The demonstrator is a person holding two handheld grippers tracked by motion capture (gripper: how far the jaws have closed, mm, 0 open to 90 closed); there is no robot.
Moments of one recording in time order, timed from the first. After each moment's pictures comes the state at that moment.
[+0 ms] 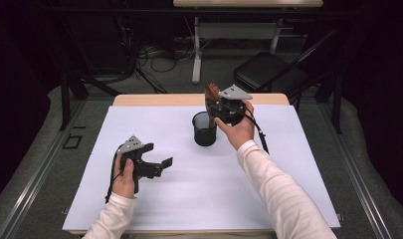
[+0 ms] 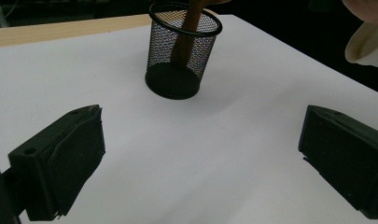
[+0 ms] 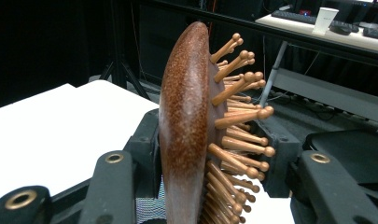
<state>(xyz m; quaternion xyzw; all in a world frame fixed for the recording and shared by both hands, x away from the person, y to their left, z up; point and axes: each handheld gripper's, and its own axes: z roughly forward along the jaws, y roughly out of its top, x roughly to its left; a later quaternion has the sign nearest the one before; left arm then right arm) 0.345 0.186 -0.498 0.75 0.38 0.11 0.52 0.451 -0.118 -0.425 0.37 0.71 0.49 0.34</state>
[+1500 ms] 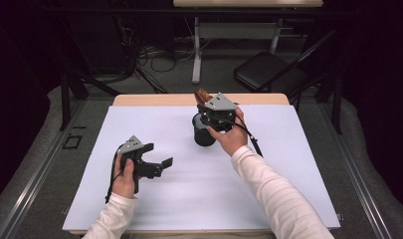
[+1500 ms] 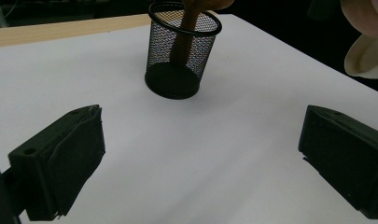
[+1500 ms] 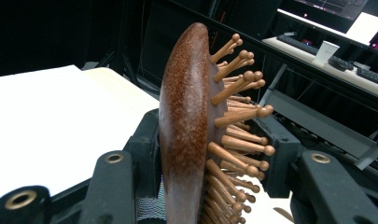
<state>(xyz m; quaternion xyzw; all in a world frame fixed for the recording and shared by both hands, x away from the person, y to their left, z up) 0.345 0.186 -0.498 0.75 0.38 0.11 0.53 0.434 -0.091 -0.433 0.30 0.73 0.47 0.39</state>
